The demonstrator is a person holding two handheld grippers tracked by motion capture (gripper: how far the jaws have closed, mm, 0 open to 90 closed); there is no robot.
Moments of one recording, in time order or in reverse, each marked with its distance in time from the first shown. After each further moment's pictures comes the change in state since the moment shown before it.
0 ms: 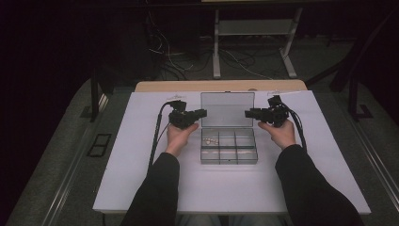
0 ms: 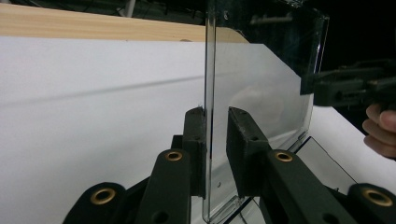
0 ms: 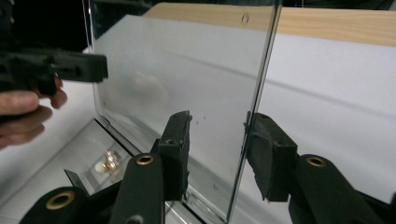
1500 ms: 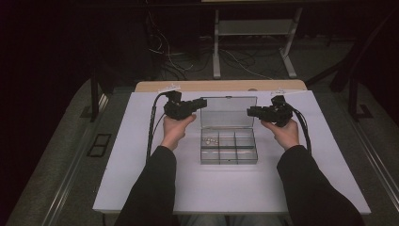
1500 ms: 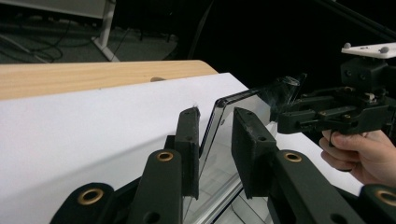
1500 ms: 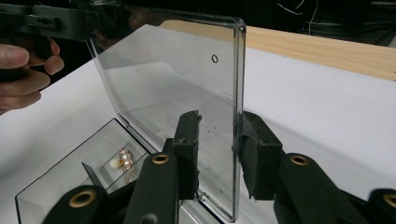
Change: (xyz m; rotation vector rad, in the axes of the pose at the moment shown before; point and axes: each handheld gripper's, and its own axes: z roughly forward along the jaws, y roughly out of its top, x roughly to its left) left arm -0.014 0.031 -0.026 -0.090 -0.108 0.057; right arm 0.011 0.003 -0.018 -0.048 0.028 -0.092
